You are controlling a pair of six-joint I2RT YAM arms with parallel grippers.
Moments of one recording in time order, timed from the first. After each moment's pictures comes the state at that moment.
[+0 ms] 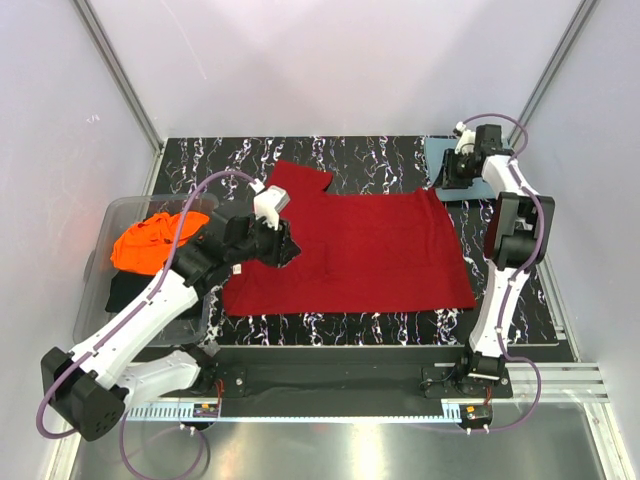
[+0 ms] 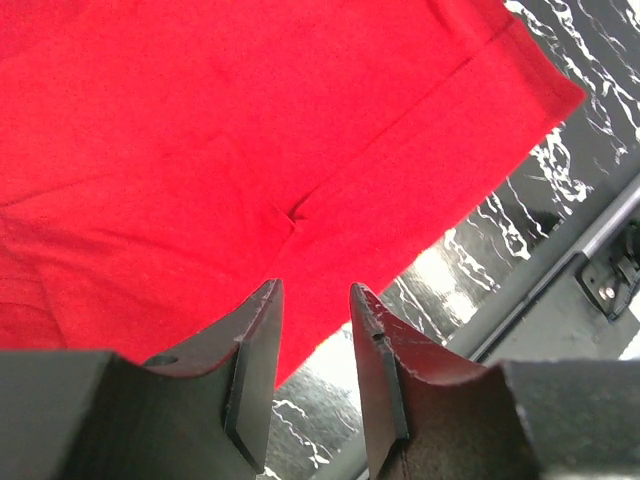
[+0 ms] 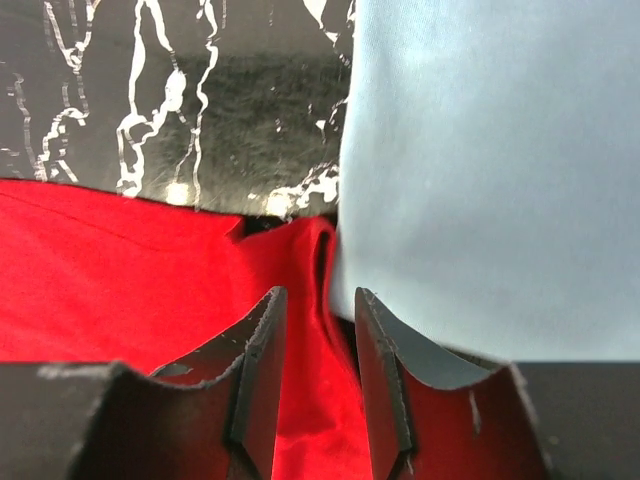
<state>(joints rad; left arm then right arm) -0.60 1.03 0.93 -0.44 0.24 -0.20 -0.13 2.23 1.84 -0.56 -0.41 -0.03</state>
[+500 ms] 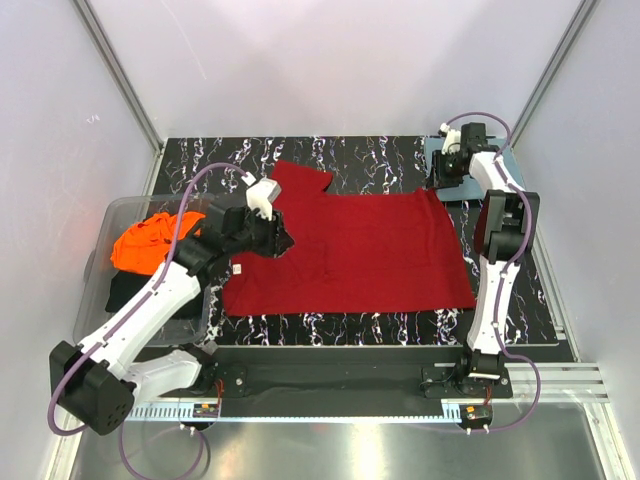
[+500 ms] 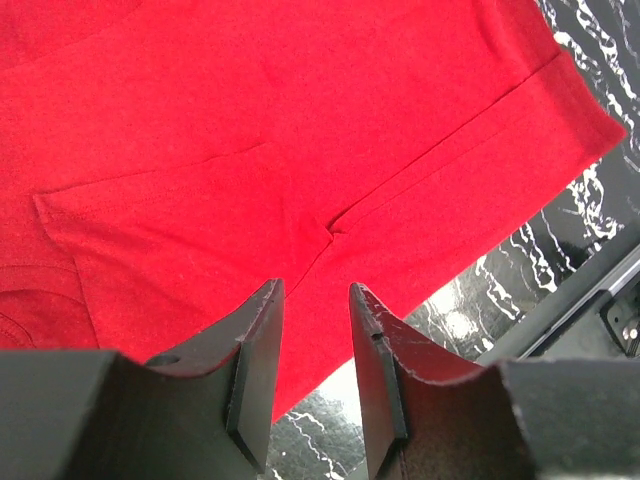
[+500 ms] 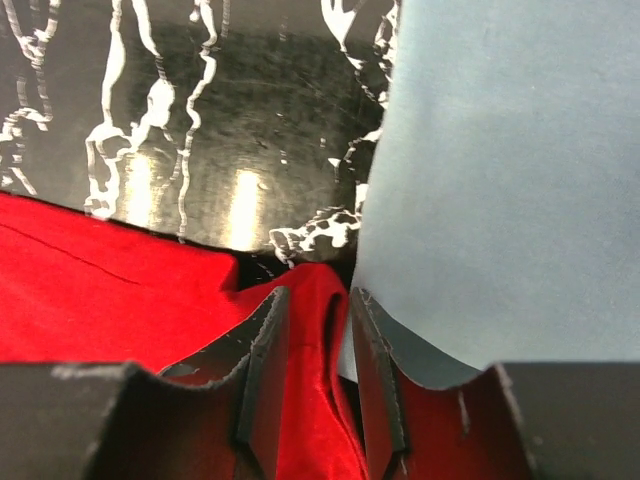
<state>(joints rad) -0.51 1.08 0.93 -0.40 0.24 -0.22 -0.08 2.36 1.99 -0.62 -0.37 -0.11</state>
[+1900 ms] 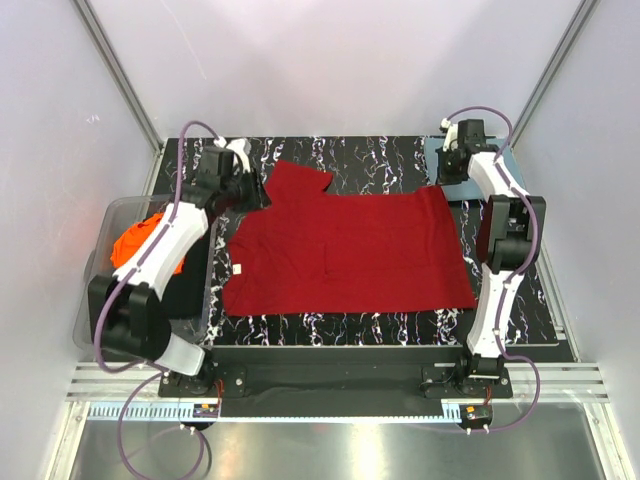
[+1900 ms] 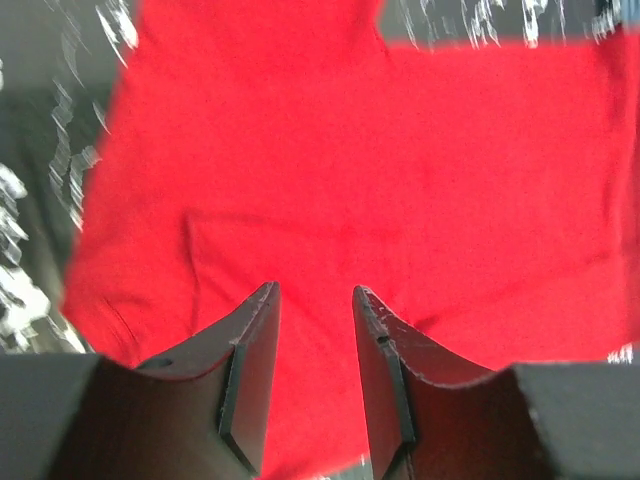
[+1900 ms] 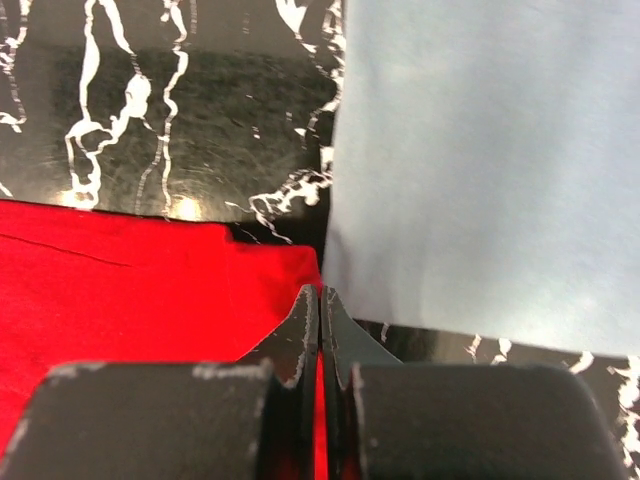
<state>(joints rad) -0.24 1.45 1.23 -0.50 0.21 -0.34 -0.04 2.21 1.85 -0.57 -0.16 -0.08</state>
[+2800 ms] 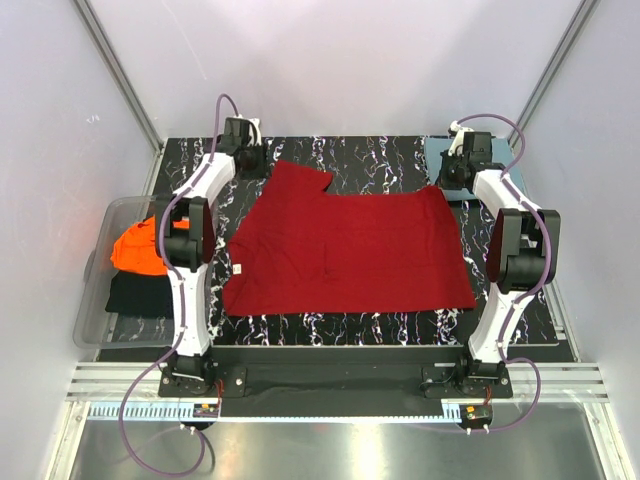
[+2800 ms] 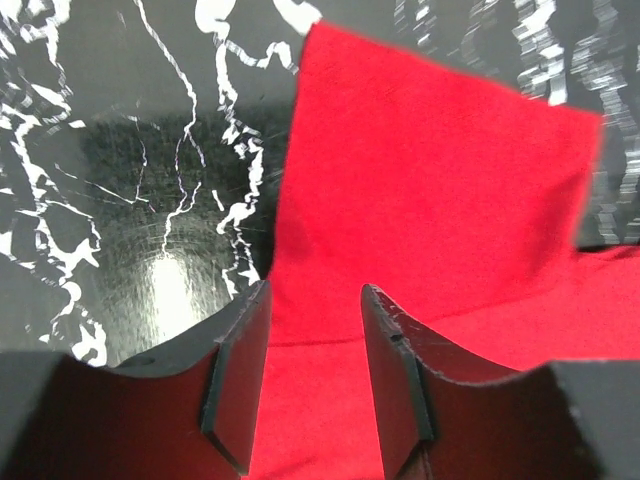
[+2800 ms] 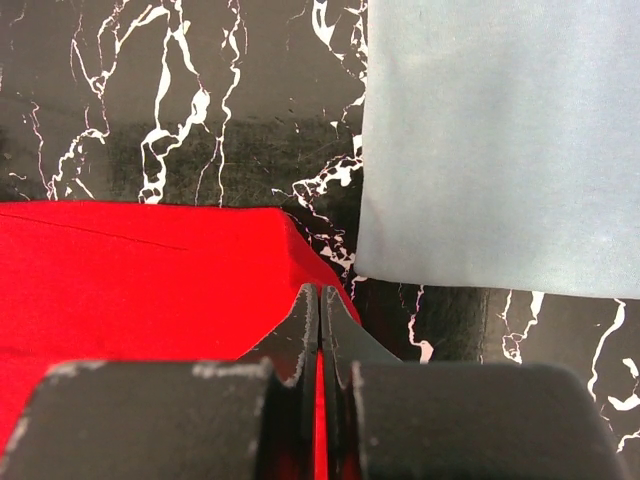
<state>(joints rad) -0.14 2.24 1.93 -0.51 0.15 -0.18 -0.04 1.97 1.51 -0.29 -0.18 0.03</state>
